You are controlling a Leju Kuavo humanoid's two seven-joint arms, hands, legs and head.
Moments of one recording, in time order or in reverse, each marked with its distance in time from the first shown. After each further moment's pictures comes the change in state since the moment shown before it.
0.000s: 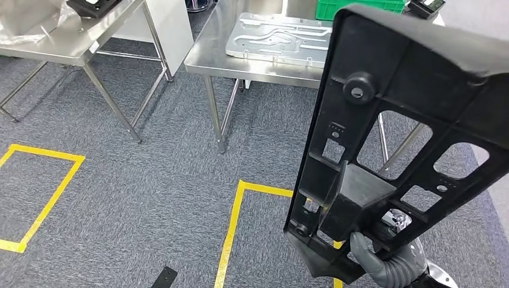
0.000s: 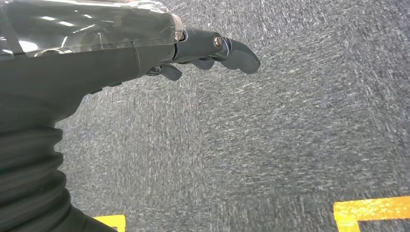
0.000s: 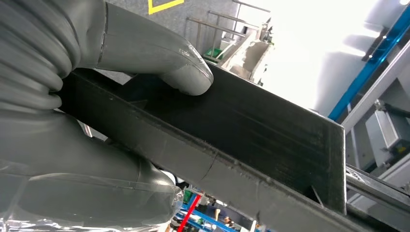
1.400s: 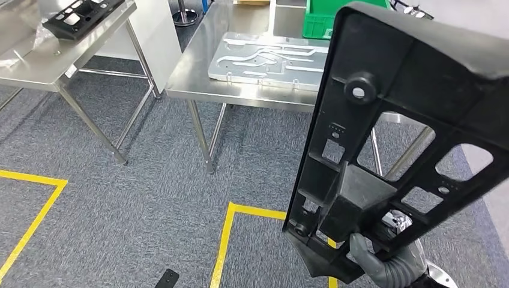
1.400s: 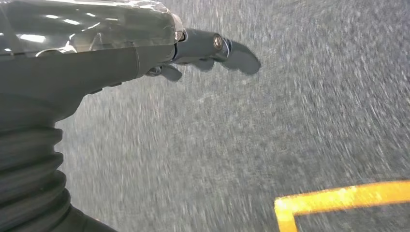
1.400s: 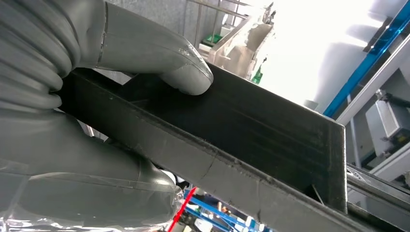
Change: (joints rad) left arm 0.006 0.003 0.004 0.000 -0.007 0.000 0.000; right arm -0.005 0.012 0.000 0.001 0.010 0.012 -0.001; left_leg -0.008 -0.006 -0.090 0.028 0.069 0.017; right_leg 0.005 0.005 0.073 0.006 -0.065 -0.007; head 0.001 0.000
